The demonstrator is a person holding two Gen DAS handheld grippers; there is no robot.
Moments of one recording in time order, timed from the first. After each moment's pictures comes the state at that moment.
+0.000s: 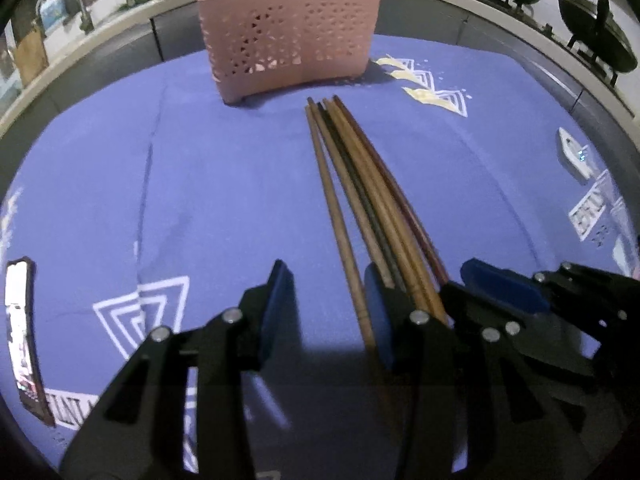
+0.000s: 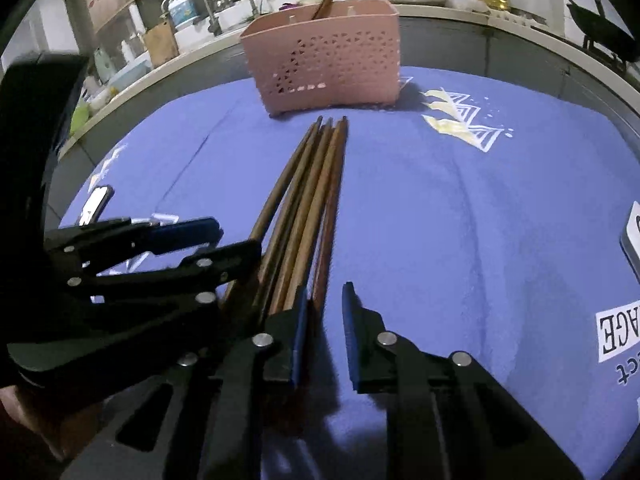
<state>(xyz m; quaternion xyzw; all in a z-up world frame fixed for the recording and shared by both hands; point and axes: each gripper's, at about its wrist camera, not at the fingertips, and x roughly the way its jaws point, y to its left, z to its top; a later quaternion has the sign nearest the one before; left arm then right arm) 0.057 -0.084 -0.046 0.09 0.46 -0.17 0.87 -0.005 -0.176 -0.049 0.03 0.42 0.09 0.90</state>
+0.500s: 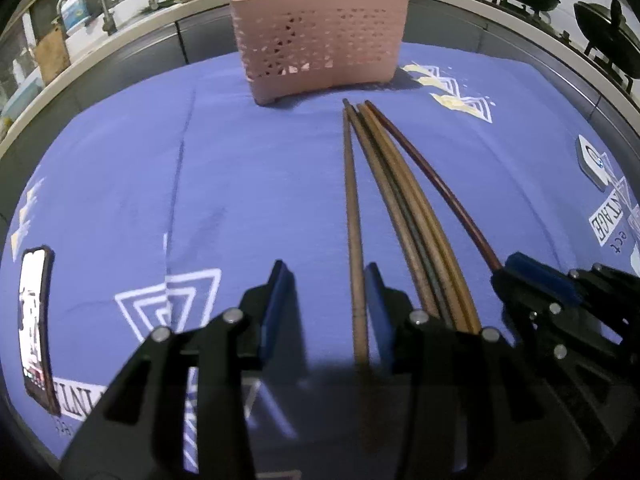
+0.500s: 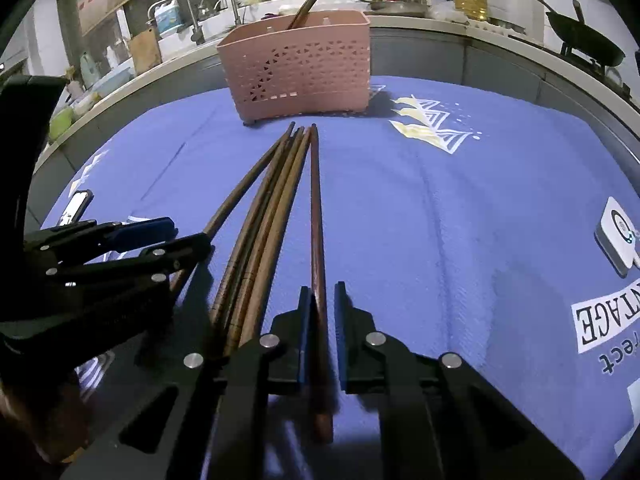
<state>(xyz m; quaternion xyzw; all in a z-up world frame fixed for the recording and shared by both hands) 0.055 -0.069 -0.040 0.09 0.45 -0.14 0.88 -0.009 -0.188 -0.052 0.03 0.41 0.05 0.91</state>
